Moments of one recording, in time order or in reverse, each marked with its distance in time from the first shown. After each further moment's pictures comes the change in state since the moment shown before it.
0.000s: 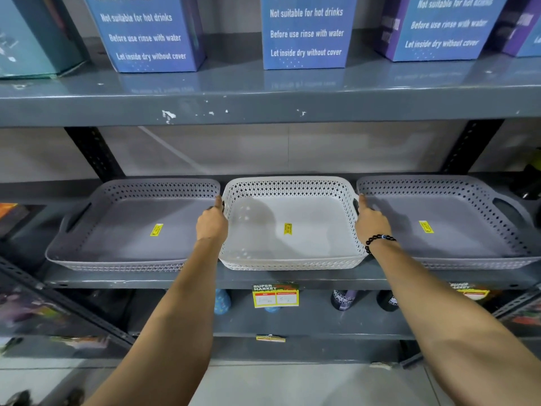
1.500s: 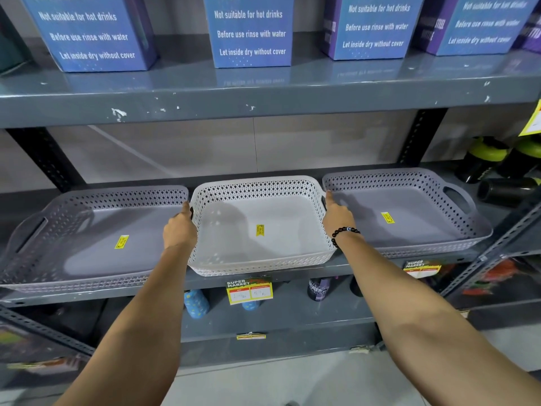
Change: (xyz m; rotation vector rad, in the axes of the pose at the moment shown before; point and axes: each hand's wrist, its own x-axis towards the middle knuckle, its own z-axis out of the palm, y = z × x) left_hand -0.016 -0.004 0.003 0.003 0.020 -0.009; right_hand -0.020 0.000 -0.006 0.053 -0.039 0.049
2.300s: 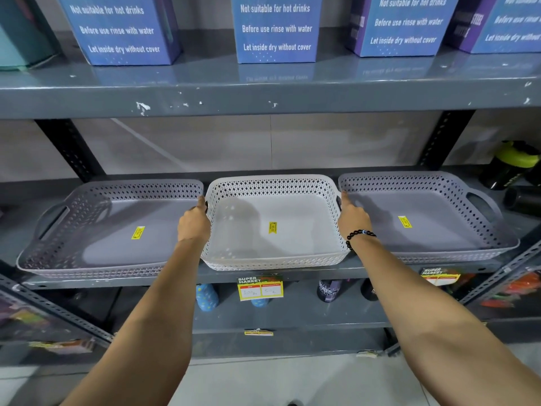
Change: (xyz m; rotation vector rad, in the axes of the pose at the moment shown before) left_hand 0.003 -0.001 -0.001 0.008 -0.008 0.036; right_hand 0.005 0.001 0.005 0.021 0.045 -0.003
